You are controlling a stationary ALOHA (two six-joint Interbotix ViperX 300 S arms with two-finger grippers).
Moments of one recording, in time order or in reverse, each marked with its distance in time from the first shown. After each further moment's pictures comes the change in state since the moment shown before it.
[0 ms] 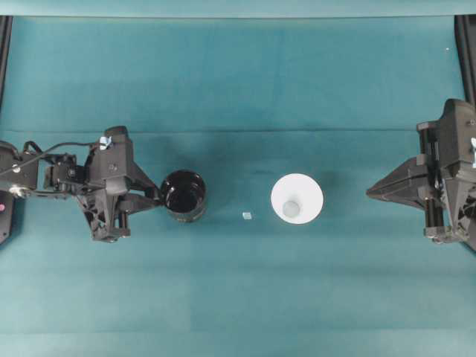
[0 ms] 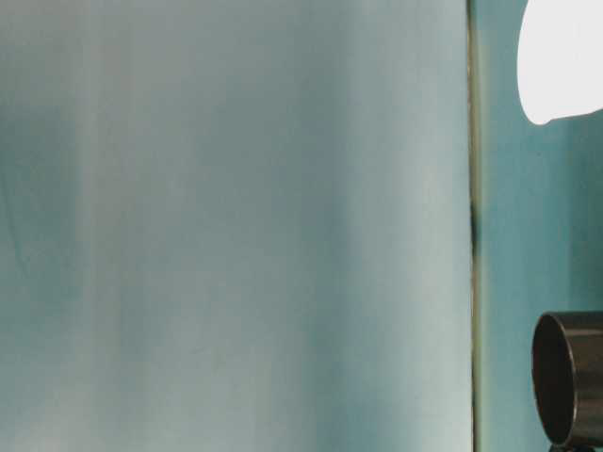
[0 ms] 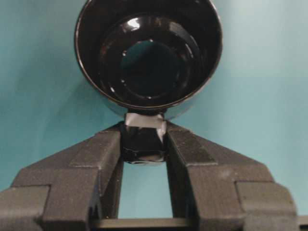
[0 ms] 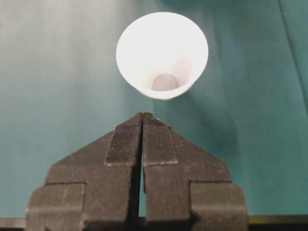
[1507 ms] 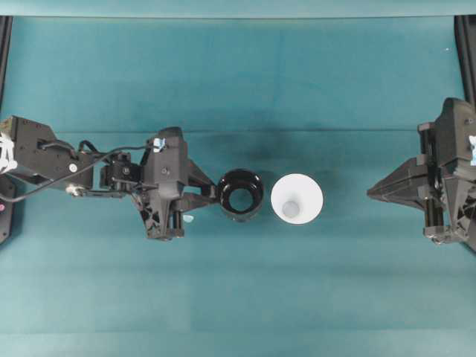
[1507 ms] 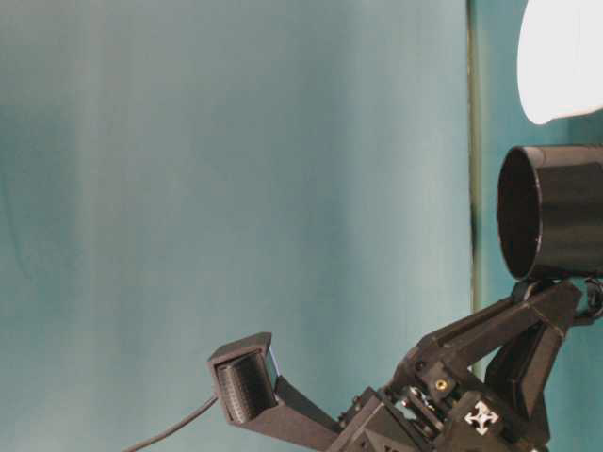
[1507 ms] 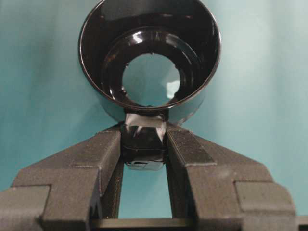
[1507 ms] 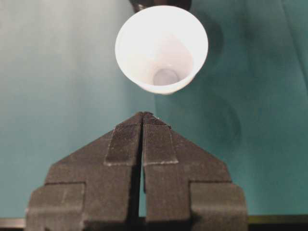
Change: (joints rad) left arm -0.014 0.199 -0.255 0.000 -0.075 0.092; right arm 0.000 0.000 0.000 0.000 0.015 0.032
